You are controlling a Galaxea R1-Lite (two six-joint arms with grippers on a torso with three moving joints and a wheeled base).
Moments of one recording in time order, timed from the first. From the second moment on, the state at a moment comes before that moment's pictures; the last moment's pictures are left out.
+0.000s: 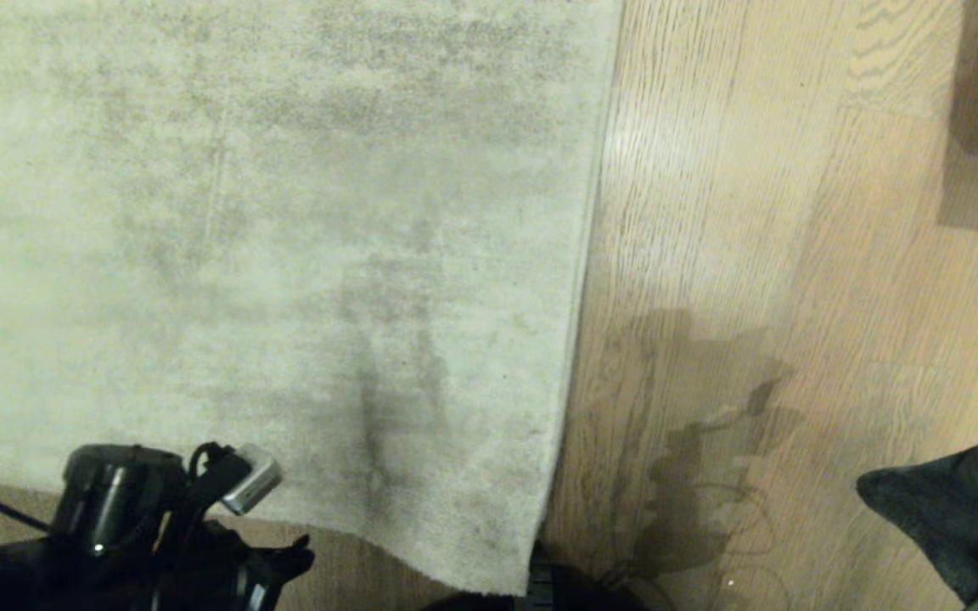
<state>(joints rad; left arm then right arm) -0.27 1.61 -0.20 -0.56 -0.28 0.12 0.01 0.00 0.00 -0.01 0.01 -0.01</state>
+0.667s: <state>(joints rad) -0.58 2.18 -0.65 -0.72 -0.28 0.11 0.01 0.00 0.00 -0.01 0.01 -0.01</state>
